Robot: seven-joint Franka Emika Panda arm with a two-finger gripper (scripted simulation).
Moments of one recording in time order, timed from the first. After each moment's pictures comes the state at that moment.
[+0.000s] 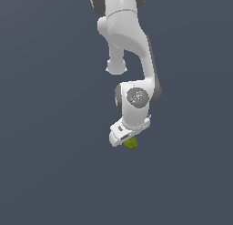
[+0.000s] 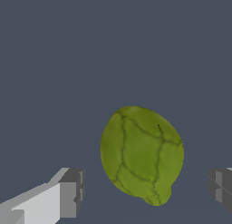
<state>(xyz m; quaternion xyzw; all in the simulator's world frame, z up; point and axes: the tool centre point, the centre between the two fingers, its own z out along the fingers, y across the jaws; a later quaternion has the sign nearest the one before) 0.053 0.064 0.065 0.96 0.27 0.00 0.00</state>
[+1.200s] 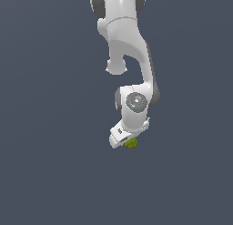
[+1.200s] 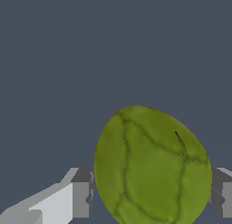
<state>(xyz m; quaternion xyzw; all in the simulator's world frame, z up) 0.053 0.063 0.044 0.96 0.27 0.00 0.00</state>
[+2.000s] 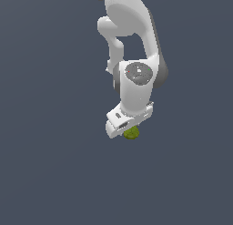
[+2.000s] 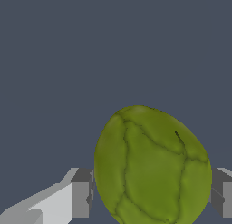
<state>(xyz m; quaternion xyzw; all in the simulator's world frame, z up) 0.052 0.055 0.149 0.96 0.27 0.00 0.00</state>
